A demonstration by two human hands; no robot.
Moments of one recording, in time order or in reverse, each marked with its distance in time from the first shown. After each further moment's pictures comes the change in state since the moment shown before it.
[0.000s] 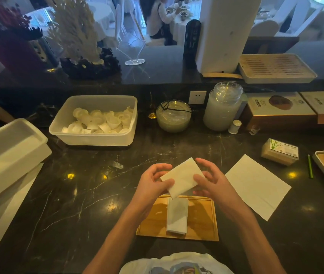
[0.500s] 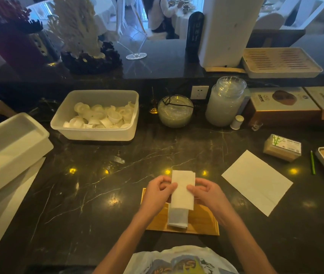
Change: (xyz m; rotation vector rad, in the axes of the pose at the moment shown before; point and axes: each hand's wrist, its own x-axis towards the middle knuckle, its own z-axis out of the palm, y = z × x) left_hand 0.003 -0.057 0.008 0.224 0.025 0.022; right_hand -0.002 0.048 0.018 -0.122 0.092 0.166
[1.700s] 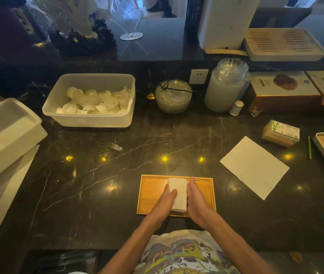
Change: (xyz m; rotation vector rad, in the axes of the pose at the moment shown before) left_hand -0.019 -0.065 0.034 -0.094 -0.246 -0.394; right_hand 0.008 0.067 0.051 0.450 -0.114 0.355
